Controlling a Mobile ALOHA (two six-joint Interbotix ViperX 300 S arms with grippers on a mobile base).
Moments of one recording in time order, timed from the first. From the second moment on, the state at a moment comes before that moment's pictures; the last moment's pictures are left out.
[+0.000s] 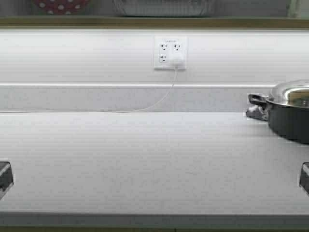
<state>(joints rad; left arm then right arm) -0.35 -0.23 0.70 0.14 -0.27 -0.40 0.35 -0.19 0.50 -1.08 0.11 1.27</state>
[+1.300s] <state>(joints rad) -0.35 -0.29 0.84 0.10 -0.26 -0.40 0.35 -0.32 0.64 -1.08 0.11 1.23</state>
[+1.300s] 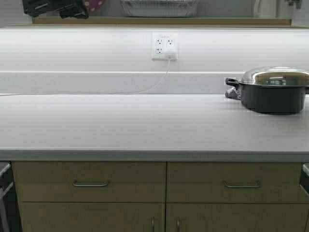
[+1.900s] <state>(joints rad) 0.10 -0.44 0.67 0.16 -0.05 -0.31 -0.01 -0.53 0.55 -1.12 0.23 1.09</state>
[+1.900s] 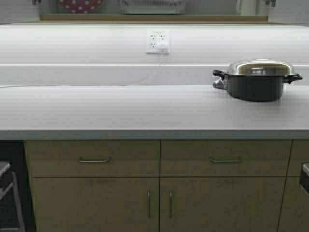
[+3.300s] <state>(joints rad) 0.07 -0.19 0.36 0.17 -0.13 -0.31 -0.21 -0.21 0.34 -1.02 -0.23 1.08</state>
